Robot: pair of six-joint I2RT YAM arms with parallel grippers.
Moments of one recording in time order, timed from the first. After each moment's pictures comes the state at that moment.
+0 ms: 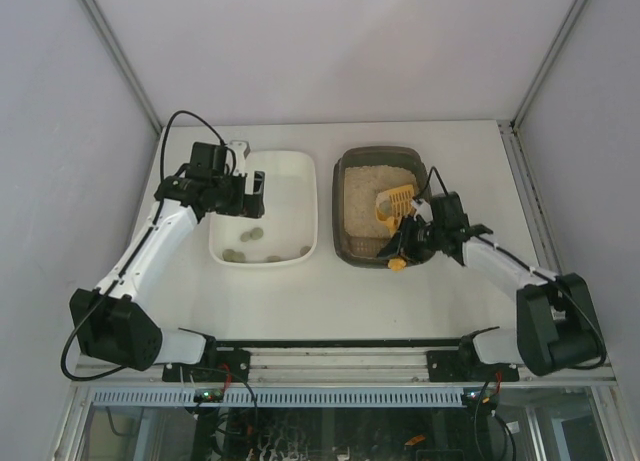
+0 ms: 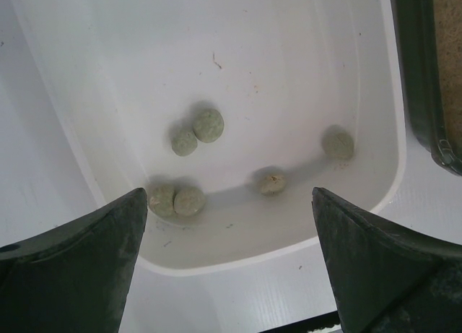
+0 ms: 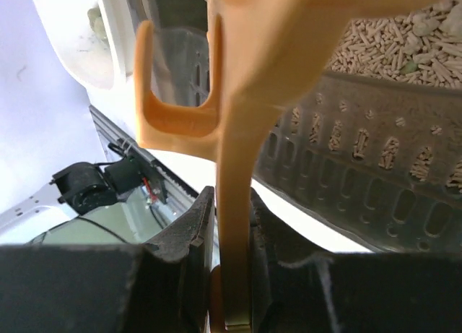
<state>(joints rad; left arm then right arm) -0.25 1.35 1.25 -0.78 0.05 -0.08 0.26 1.38 0.78 -0.40 -0.67 0.65</state>
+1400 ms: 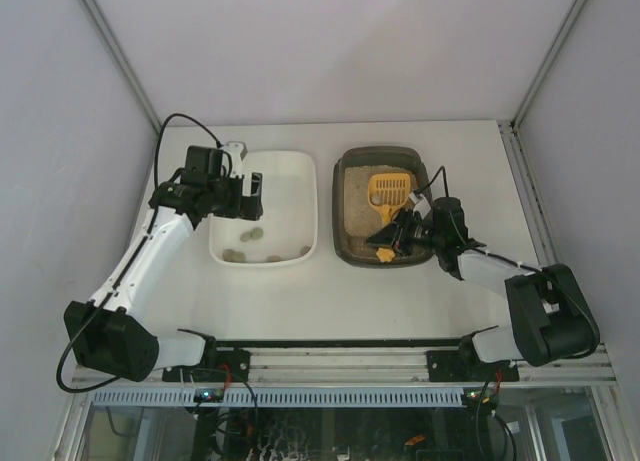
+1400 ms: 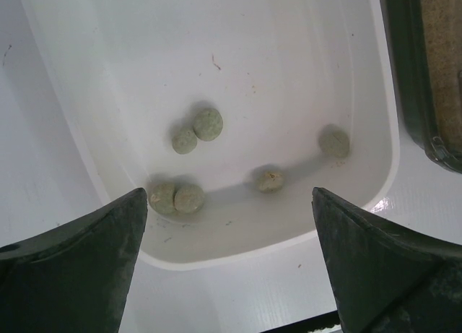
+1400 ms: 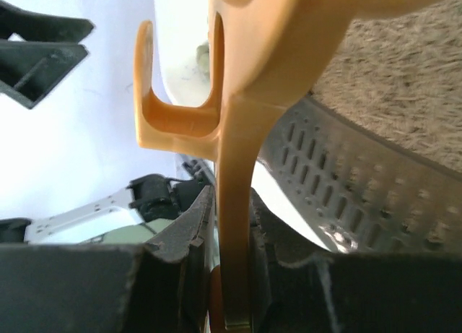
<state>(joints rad) -0.25 1.29 1.22 -0.77 0.06 -0.08 0.27 1.36 0.52 0.32 -0.77 0.98</state>
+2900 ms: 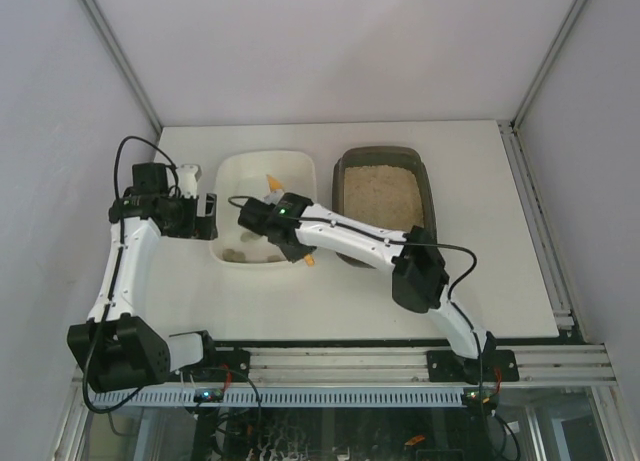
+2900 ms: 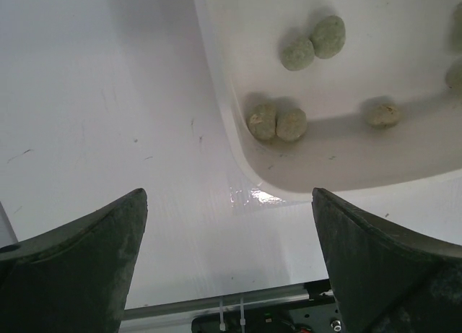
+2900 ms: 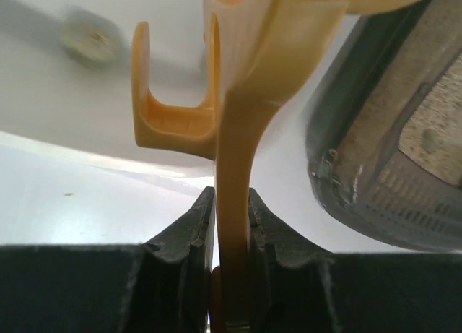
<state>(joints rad) 0.14 1.22 1.12 -0.92 0.18 0.20 1.07 2.20 2.13 -1.26 0.37 0.52</state>
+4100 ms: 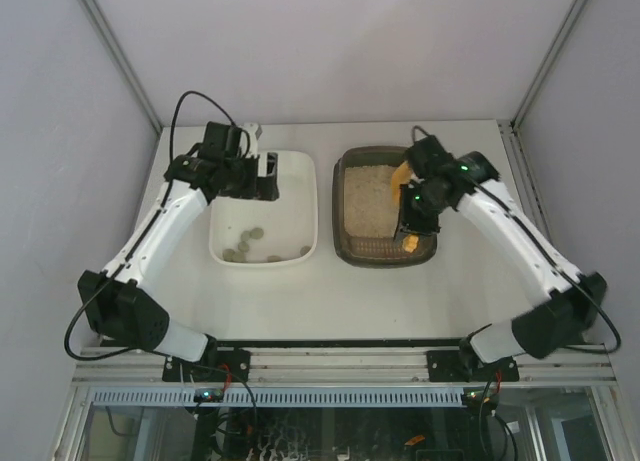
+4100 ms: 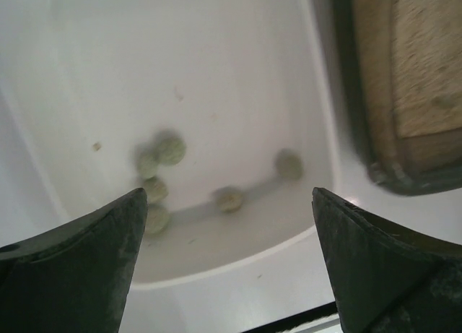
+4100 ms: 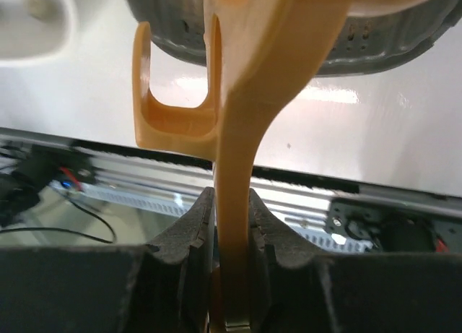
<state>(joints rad) -0.29 1.43 1.41 -0.87 0.06 -0.13 0.50 1.50 1.55 -1.39 -0.13 0.57</state>
